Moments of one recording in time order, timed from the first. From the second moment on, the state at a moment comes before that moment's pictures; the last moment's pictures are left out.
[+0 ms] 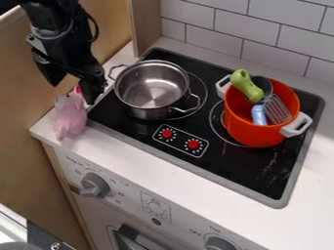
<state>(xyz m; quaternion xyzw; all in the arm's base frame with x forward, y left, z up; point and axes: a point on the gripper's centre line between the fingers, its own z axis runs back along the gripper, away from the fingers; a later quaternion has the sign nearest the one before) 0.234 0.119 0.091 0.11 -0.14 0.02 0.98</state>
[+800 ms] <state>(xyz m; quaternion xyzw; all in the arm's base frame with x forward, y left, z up) 0.233 0.122 0.062 0.10 -0.16 0.02 0.98</state>
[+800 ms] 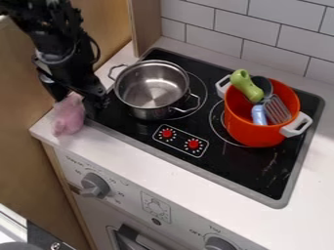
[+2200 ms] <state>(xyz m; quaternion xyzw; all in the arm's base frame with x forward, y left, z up) 0.212 0.134 0.069 0.09 -0.11 -0.01 0.99</state>
